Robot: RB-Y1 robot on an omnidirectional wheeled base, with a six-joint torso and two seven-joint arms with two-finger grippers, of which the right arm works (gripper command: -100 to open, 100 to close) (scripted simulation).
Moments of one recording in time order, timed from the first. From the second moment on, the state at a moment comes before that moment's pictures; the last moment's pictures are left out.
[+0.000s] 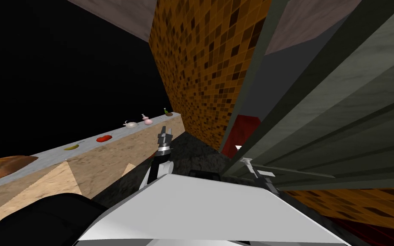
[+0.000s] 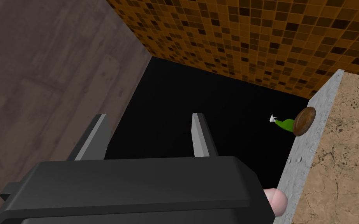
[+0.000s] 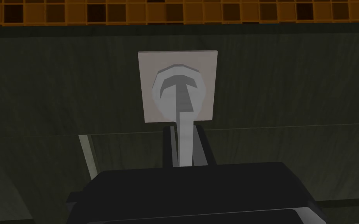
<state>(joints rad) 0.31 -0.48 0.11 -0.64 -0.13 -1.25 -0.41</state>
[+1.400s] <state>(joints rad) 0.27 -0.50 0.13 -0.54 -0.12 -1.32 -0.43</state>
